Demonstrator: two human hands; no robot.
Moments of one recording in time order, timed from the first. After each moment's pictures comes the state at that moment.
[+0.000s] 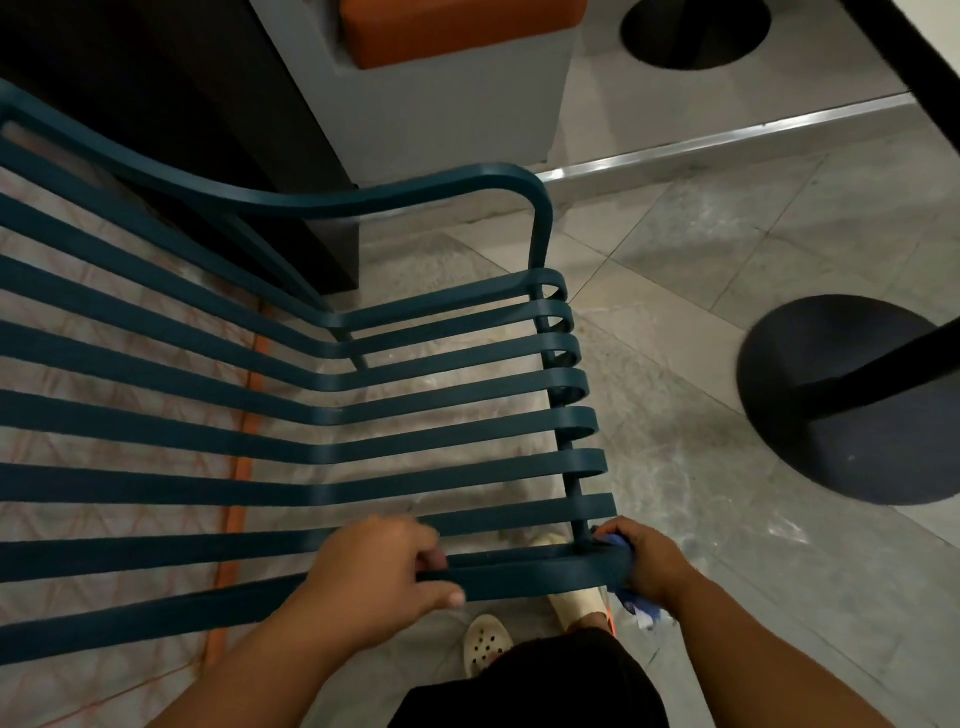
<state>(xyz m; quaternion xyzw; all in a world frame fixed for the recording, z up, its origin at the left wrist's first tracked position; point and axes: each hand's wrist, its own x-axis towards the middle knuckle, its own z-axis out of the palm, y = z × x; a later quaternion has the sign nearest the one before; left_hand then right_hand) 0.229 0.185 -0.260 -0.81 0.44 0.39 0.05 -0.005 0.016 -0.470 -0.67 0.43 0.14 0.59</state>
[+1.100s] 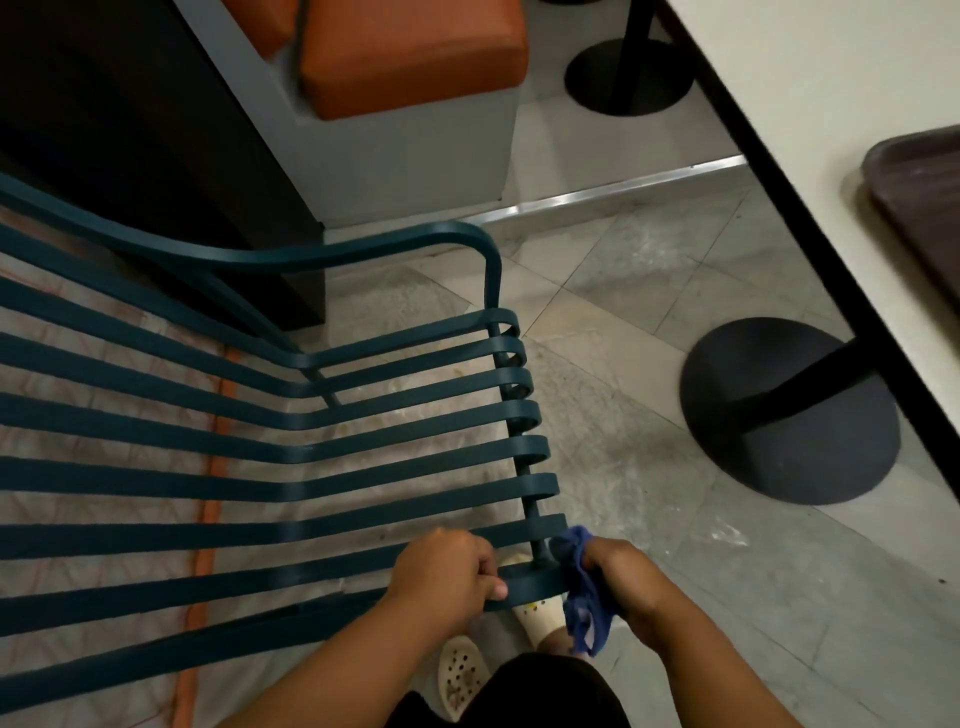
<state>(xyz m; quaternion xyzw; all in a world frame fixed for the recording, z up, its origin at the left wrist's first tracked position) 0.171 0.117 -0.266 -0.81 0.40 0.42 0.04 -0.002 0.010 -0.331 -0.40 0.55 0.08 0.73</state>
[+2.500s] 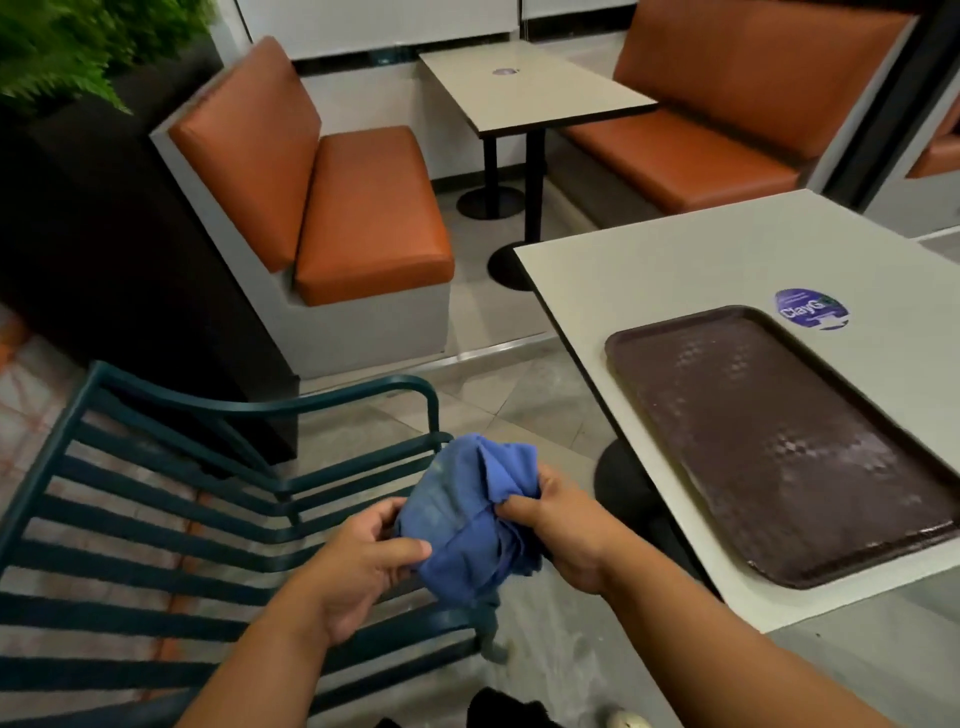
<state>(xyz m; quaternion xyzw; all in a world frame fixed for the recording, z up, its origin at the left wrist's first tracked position) 0.121 0.136 -0.033 -0.63 0.17 0.56 -0.51 -0.045 0.005 -0.038 -0.52 0.37 -0.13 0.76</state>
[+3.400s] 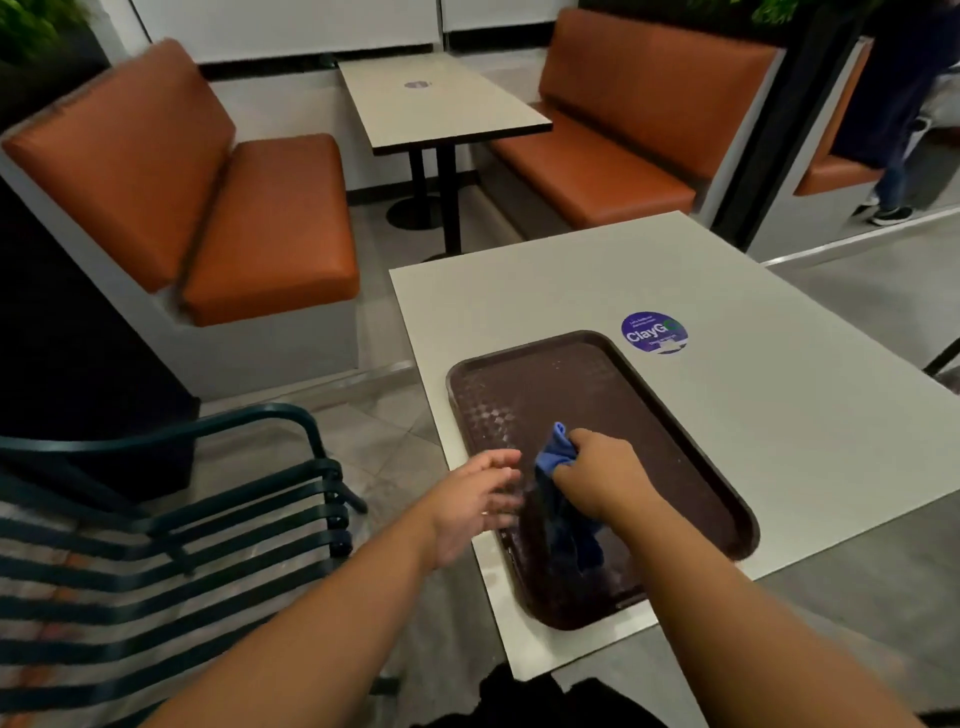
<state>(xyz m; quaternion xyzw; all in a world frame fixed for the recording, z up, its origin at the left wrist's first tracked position) -0.104 -0.104 -0.043 -0.60 0.25 0.62 -0.44 -0.250 -0.198 -0.030 -0.76 0.56 -0.03 0.32</state>
